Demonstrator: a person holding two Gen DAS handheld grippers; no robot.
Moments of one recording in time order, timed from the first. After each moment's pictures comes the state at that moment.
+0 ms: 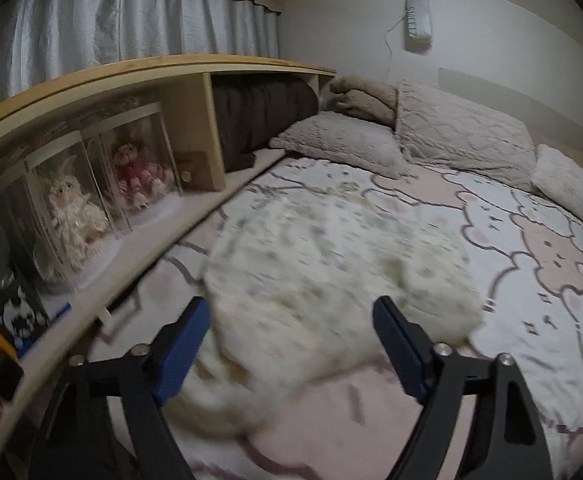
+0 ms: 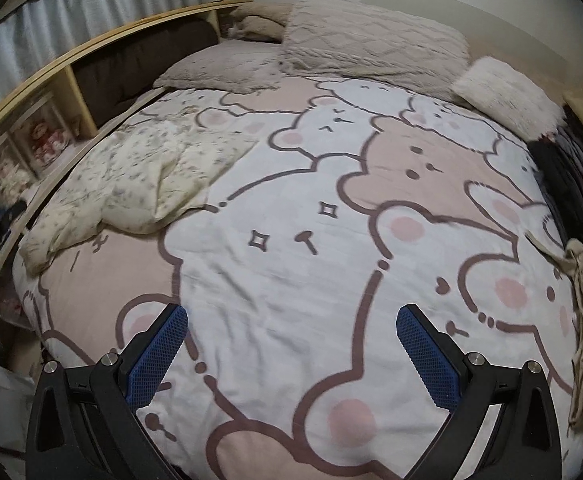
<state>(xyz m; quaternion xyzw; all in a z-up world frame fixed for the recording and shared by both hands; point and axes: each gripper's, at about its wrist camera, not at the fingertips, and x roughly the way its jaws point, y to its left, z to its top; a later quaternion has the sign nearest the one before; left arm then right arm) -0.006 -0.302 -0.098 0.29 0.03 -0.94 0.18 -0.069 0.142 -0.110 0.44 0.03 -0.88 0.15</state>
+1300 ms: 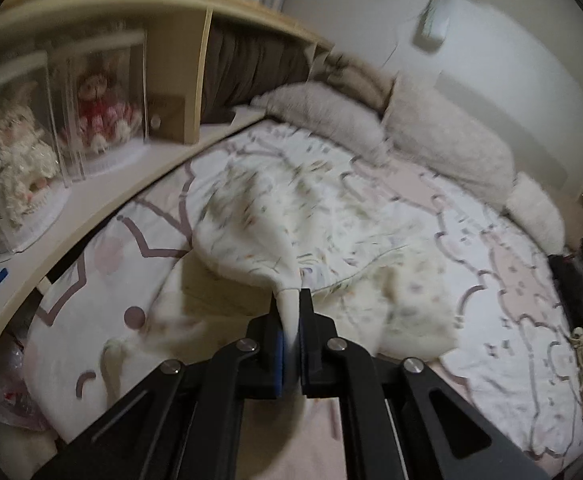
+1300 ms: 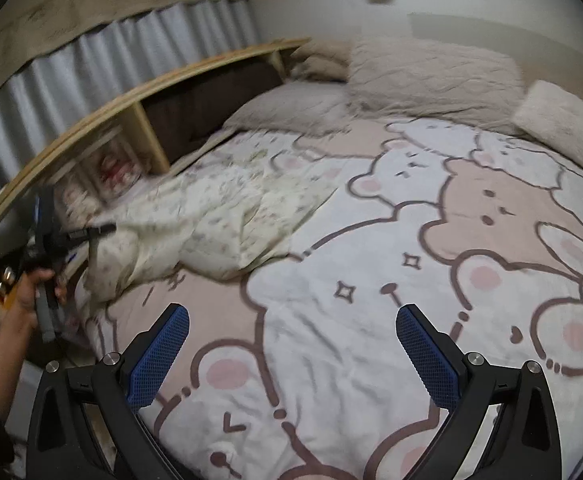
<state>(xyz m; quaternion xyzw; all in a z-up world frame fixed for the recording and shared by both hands) -0.030 -0.332 -0.109 0.33 0.15 -0.93 0.11 -0.074 0.115 -0.094 0.38 -0.03 -0.88 0.27</state>
